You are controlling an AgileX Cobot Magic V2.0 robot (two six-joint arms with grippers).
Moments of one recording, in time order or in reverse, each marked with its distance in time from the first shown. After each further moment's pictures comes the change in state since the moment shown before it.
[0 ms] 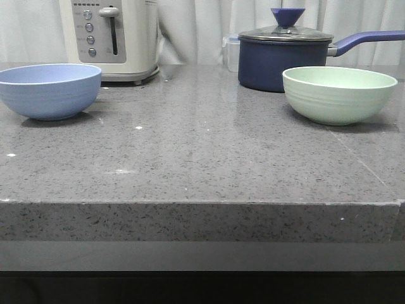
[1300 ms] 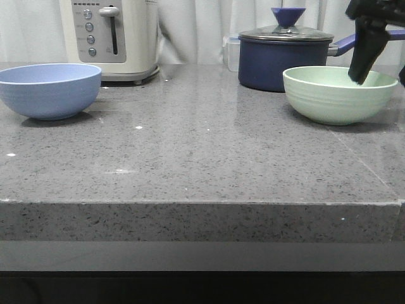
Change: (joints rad) left arm -0.307 0.000 -0.021 -0.002 0.025 0.051; right arm 0.000 0.954 -0.756 0.191 0.295 0.000
